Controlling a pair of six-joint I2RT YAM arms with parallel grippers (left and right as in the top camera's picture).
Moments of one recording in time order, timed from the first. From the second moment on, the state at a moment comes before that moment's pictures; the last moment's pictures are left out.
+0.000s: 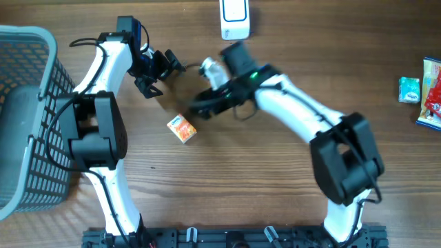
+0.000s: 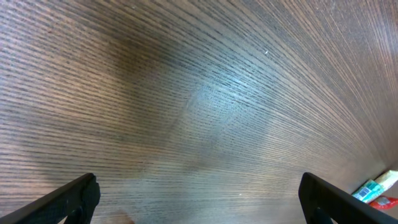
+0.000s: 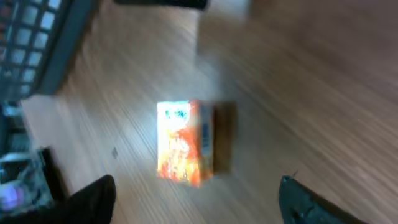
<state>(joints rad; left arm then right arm) 0.00 2.21 1.72 -0.96 0.48 -0.60 0.60 2.00 1.45 -0.50 -0.57 0.12</state>
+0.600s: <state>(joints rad) 0.00 2.21 1.72 -0.96 0.48 -0.60 0.81 2.09 1.41 -0.38 -0.10 0.31</state>
